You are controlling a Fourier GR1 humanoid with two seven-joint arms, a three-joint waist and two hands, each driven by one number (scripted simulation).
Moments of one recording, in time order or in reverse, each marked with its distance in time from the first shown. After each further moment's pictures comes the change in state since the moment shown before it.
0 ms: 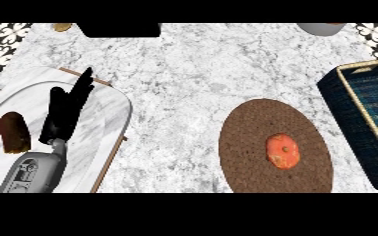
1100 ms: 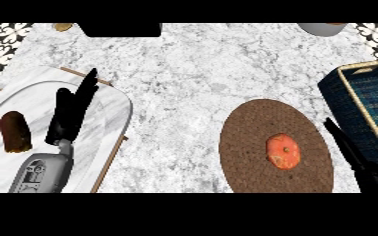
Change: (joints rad) left arm 0.006 -0.086 0.060 -0.022 -0.091 -0.048 0.017; right arm -0.227 0.269 0.135 0.306 0.313 0.008 -0.105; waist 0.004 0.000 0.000
